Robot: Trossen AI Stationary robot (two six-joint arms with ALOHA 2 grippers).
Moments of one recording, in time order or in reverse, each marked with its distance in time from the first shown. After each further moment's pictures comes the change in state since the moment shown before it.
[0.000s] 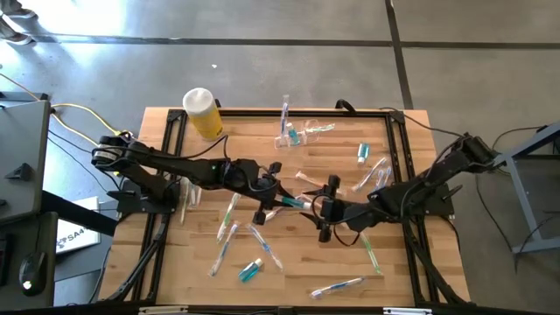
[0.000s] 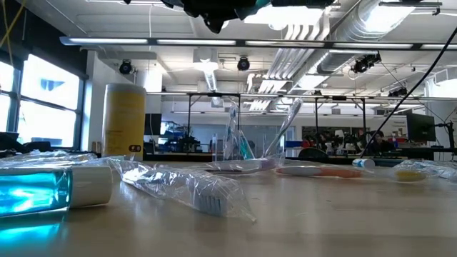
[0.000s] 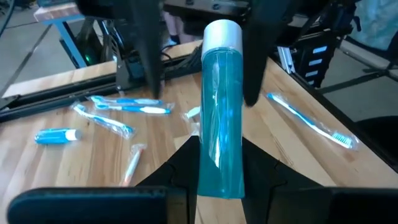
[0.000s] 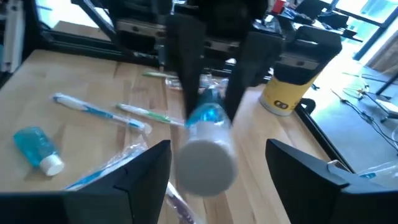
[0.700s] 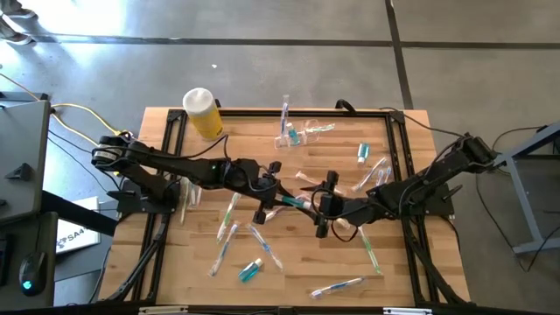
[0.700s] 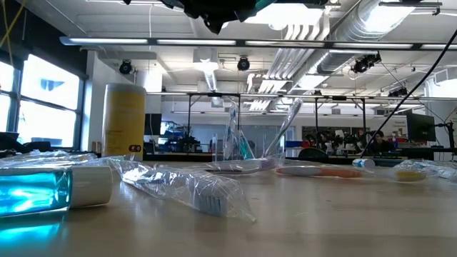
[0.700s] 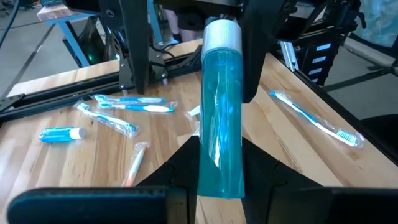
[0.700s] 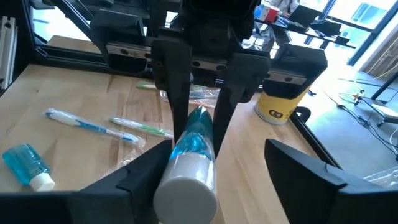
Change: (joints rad) left arm 0.001 0.000 0.000 -0.006 -0.008 0.009; right arm -0.031 0.000 0.000 0.057 -0.012 -0.033
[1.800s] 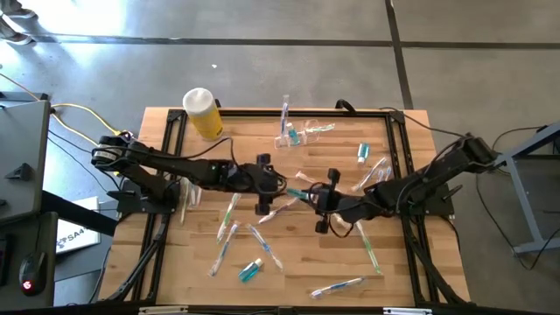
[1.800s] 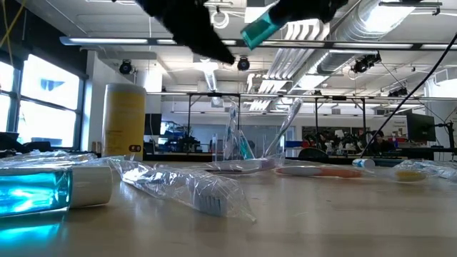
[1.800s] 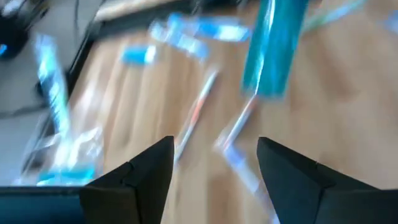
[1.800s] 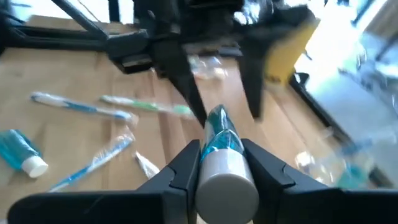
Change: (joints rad) left arm 0.001 -0.001 0.001 -0.241 -0.382 -0.022; right arm -0.046 -0.010 0.000 -0.151 -0.022 0.171
